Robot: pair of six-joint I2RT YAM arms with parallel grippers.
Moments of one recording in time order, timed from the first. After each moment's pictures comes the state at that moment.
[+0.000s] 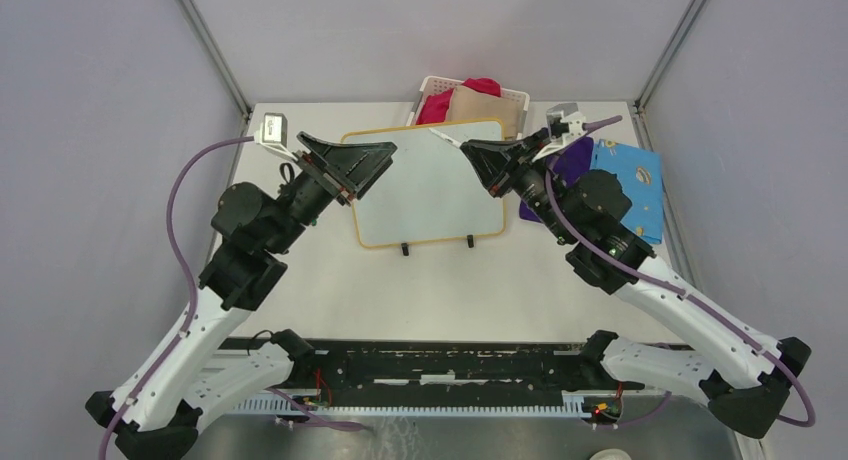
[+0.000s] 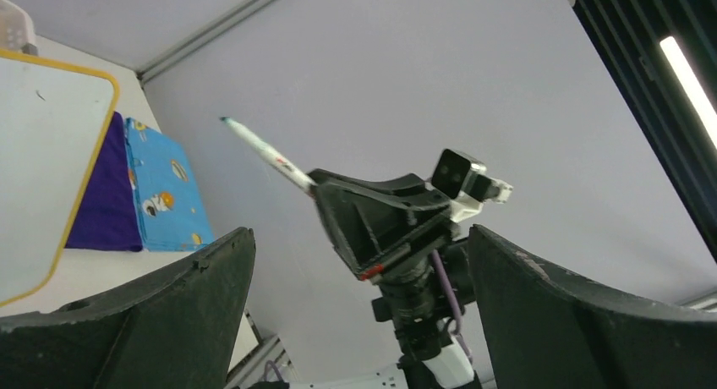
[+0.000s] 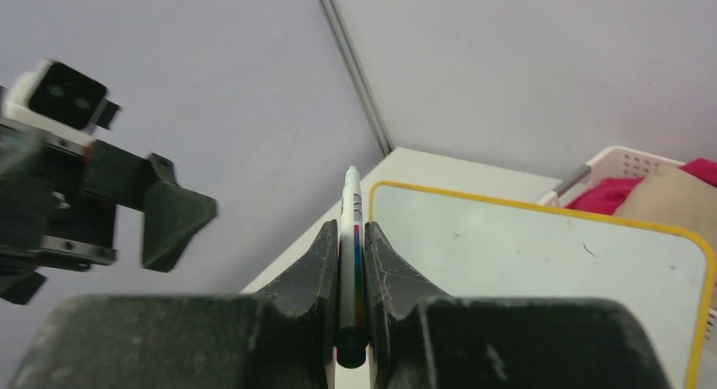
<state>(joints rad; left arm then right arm) -0.62 0.80 1.05 0.03 0.11 -1.14 0.82 0.99 1.08 0.19 0.12 0.36</state>
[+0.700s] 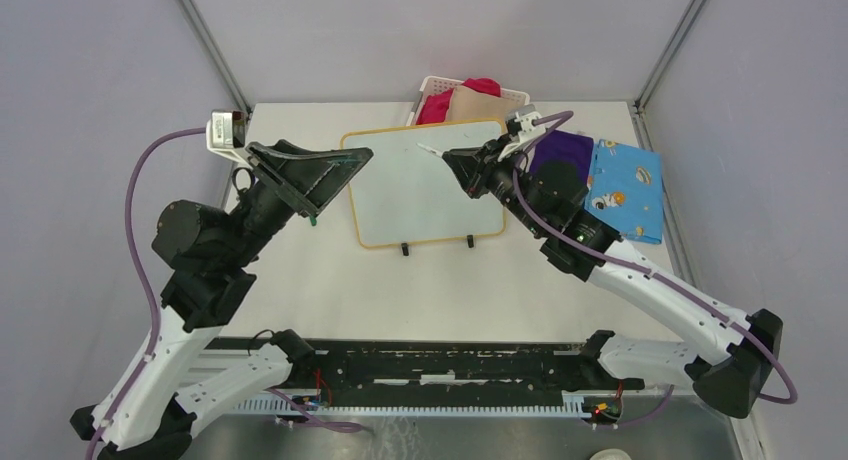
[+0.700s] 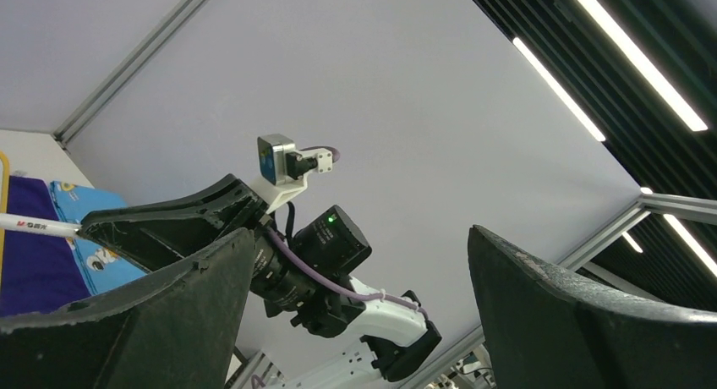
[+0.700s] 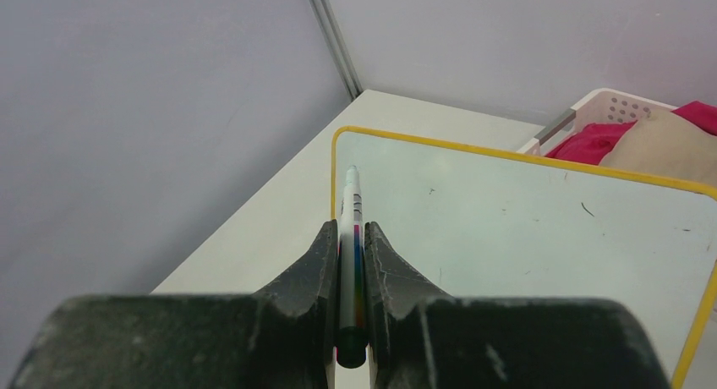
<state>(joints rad) -0.68 0.77 1.22 0.00 0.18 -1.05 0.82 1.12 1.07 0.16 0.14 0.31</state>
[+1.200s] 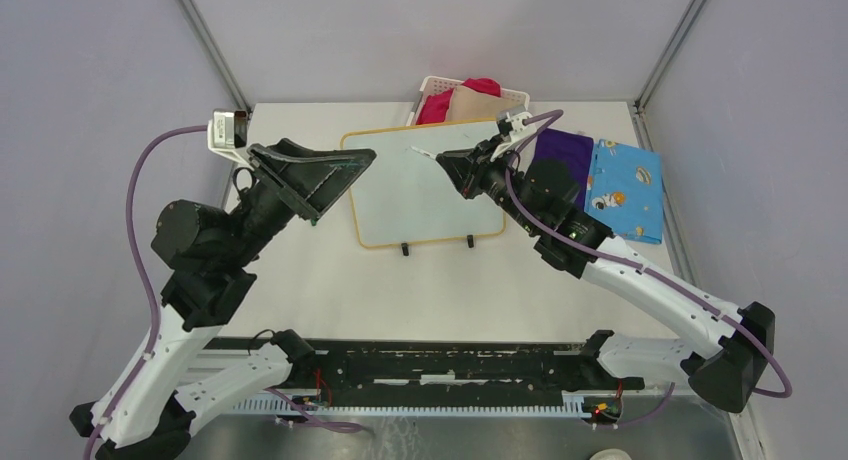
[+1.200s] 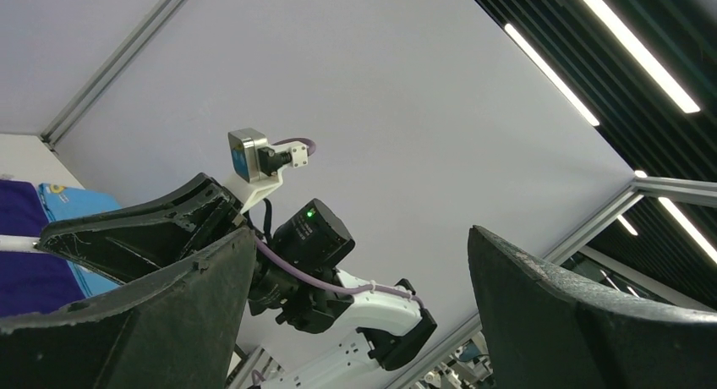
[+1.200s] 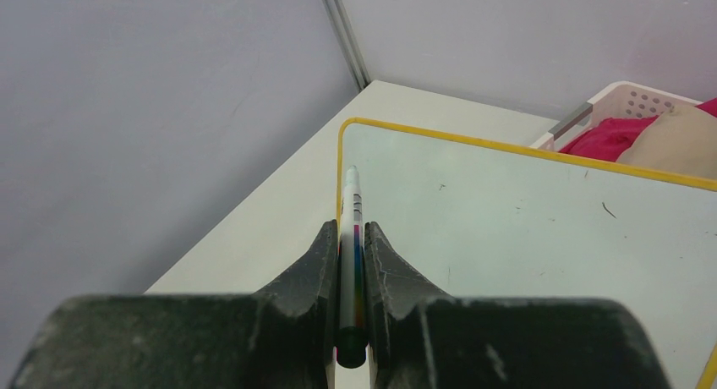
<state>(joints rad) -0.69 0.77 1.23 0.00 0.20 -1.02 0.82 1.17 1.07 0.19 0.10 0.32</state>
